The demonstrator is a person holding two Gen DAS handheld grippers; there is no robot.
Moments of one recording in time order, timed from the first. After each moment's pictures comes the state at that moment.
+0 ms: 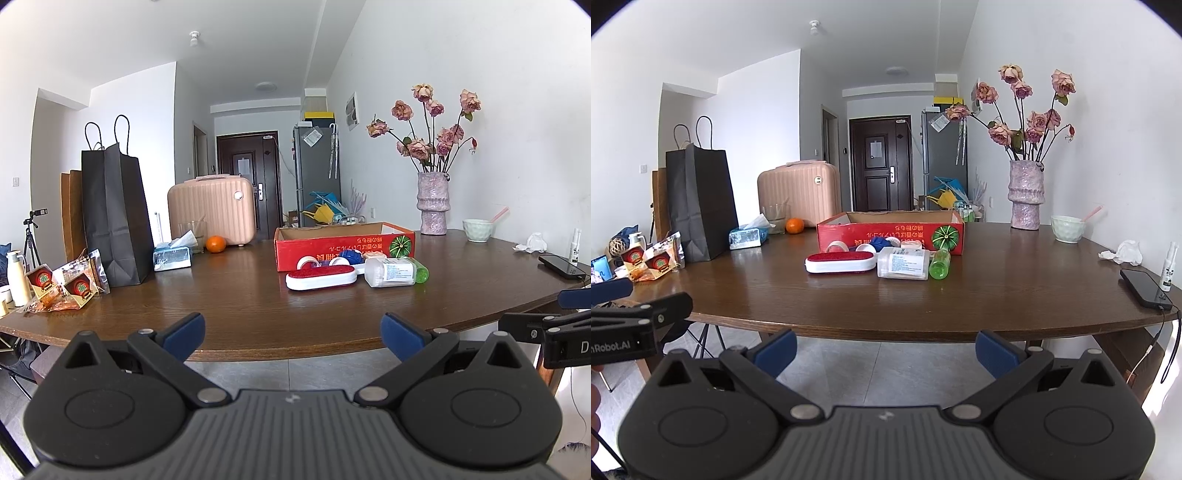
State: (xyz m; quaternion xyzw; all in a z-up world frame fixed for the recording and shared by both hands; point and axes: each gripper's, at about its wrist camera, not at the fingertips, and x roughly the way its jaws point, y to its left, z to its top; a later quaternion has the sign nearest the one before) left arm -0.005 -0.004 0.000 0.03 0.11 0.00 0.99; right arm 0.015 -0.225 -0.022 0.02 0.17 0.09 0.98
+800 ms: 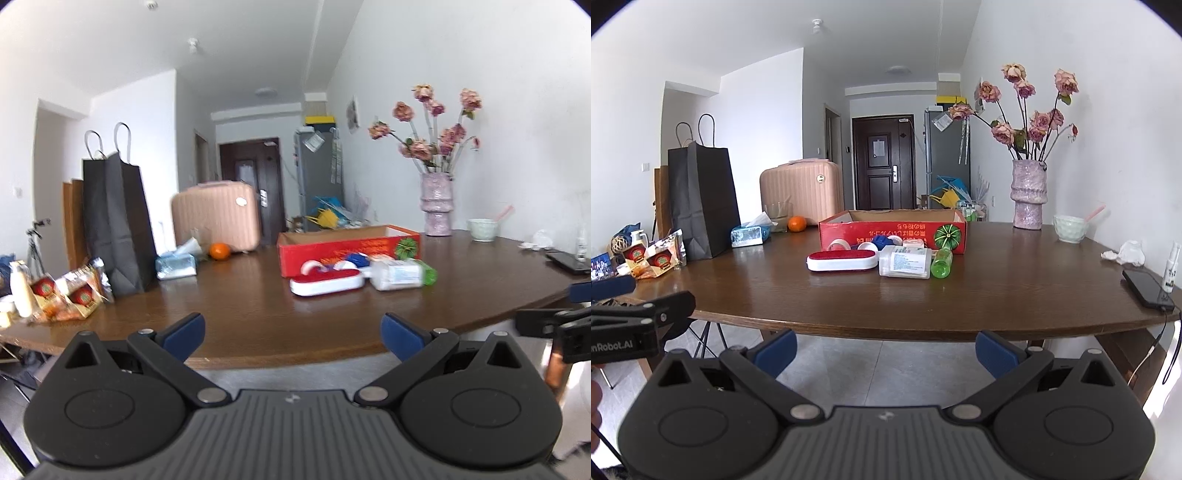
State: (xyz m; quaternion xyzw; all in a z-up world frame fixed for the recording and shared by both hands) left arm 0.007 -0.001 -0.004 0.05 0.09 0.02 0.99; right arm 0.019 -0.229 -0.023 0.01 0.16 0.09 0.98
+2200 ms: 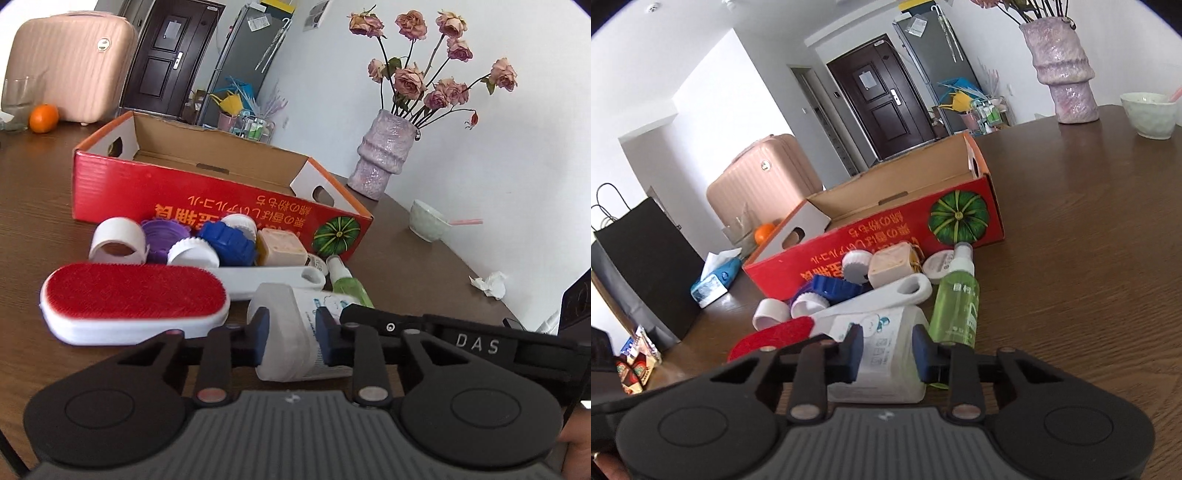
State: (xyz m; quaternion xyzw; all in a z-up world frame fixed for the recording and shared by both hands) left arm 0.346 -0.052 -0.021 -0.14 0.30 -0.19 0.93; right arm 0.363 -0.281 -0.034 0.20 0.31 0.17 0.91
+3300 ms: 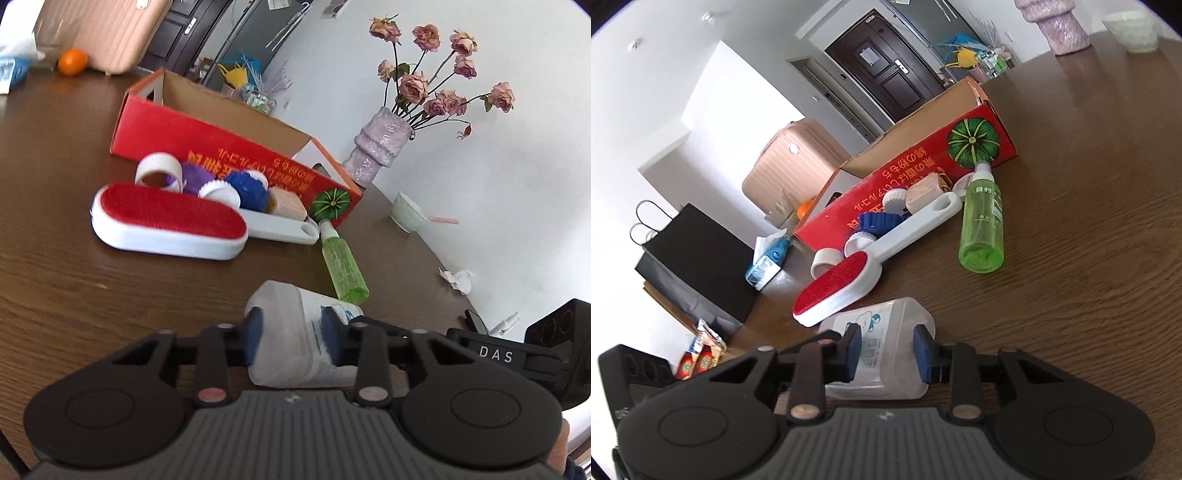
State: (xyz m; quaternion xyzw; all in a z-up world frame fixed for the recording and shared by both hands) left arm 0.301 -0.014 -0.025 -0.21 0.33 -0.21 0.90; right arm 0.308 -0.285 -0.045 0.28 0.35 0.22 0.87
